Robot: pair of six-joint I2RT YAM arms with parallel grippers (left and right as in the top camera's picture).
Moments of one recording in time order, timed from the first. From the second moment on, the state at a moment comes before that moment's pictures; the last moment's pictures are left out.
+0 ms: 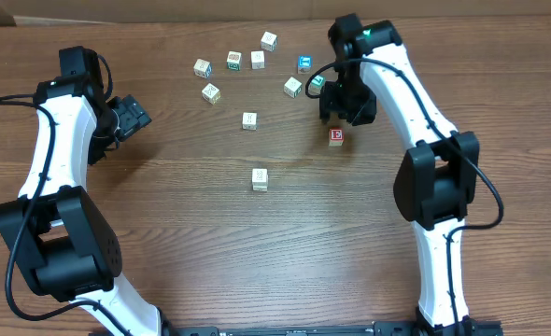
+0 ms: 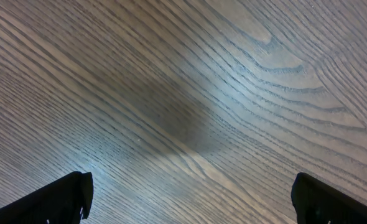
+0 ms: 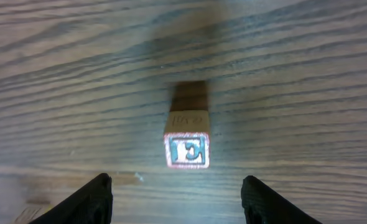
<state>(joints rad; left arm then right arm) 0.22 1.92 1.56 -0.98 -0.04 -0.49 0.30 2.39 2.23 -1.42 -0.07 0.37</state>
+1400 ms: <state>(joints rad) 0.22 1.92 1.56 -0.98 -0.04 -0.49 0.32 2.47 2.17 -1.35 0.04 0.41</state>
